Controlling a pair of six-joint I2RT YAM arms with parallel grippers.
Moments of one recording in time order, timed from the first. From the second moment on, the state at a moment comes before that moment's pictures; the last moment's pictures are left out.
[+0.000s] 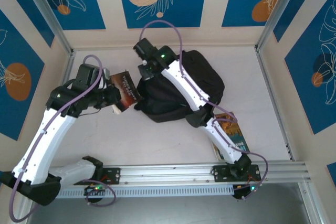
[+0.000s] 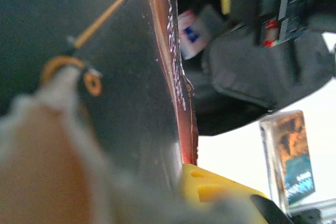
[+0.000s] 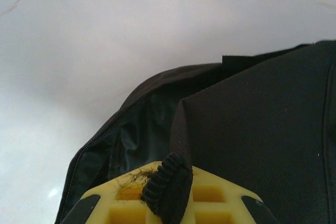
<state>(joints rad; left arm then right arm) -0.42 1.06 1.38 -1.17 0.12 -0.64 0.83 2.59 3.10 -1.57 0.15 0.28</state>
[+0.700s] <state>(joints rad) -0.42 0.99 0.96 -0.77 0.41 -0.81 0.78 2.44 3.10 -1.70 -0.10 0.35</state>
